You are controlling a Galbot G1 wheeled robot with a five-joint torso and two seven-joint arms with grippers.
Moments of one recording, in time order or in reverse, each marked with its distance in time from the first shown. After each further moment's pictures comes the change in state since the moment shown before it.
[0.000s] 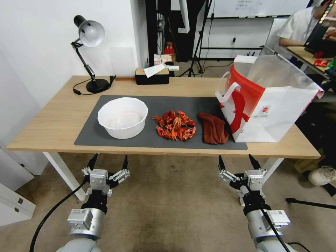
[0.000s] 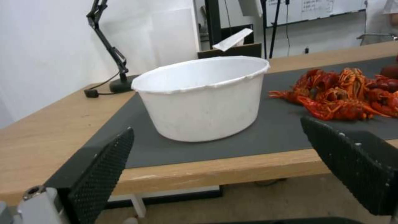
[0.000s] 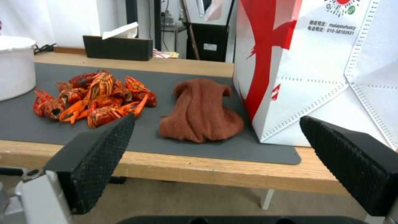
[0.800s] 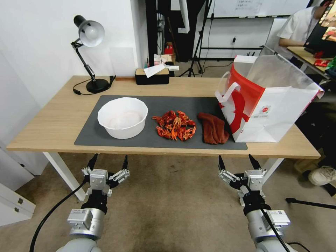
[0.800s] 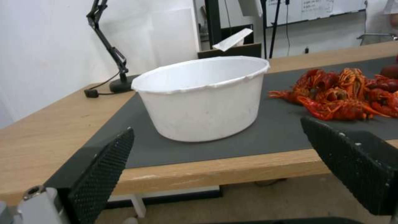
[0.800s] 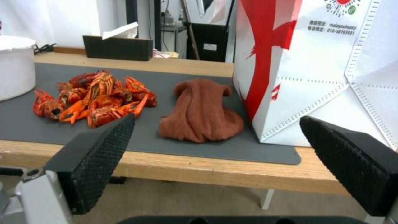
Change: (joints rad) left arm 0.000 0.000 0.000 0.000 0.000 0.000 0.000; right arm 0.000 0.000 0.000 0.000 0.000 0.000 0.000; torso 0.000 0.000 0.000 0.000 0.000
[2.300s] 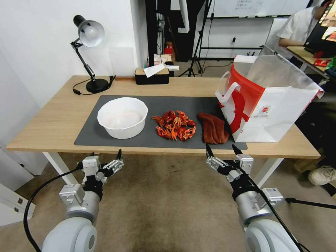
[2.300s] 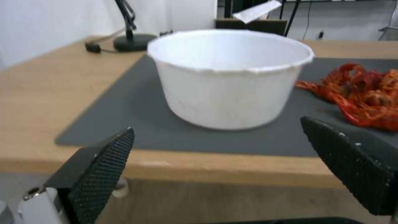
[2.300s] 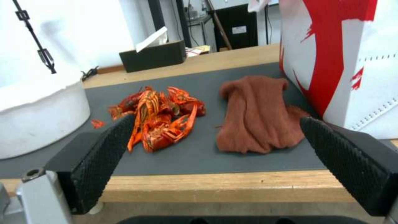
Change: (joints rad) left arm -0.163 0.032 -0.077 -0.016 -0.219 0.327 -0.040; right arm 0.150 0.044 -0.042 -0.003 0.190 -0.210 -0.070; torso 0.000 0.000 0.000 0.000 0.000
